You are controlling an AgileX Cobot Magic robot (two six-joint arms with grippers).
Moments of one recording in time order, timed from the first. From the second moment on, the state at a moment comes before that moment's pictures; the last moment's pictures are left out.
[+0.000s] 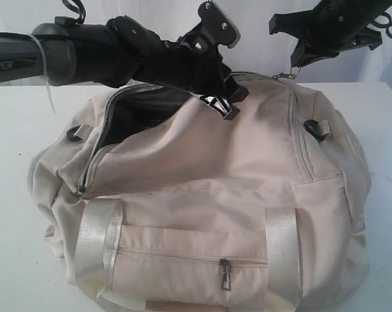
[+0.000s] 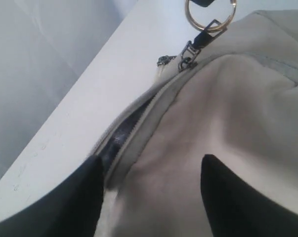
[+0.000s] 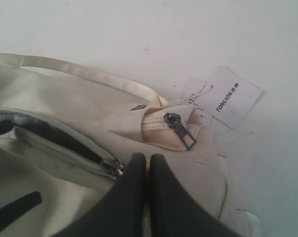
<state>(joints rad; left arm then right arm) -0.63 2.03 -1.68 -0.96 0.35 1.41 0.28 1.84 -1.72 0.23 0.92 0.00</state>
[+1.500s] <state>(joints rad) -0.59 2.05 -1.69 -0.91 0.37 1.34 0.28 1.82 -1.72 0.16 1.03 -0.07</state>
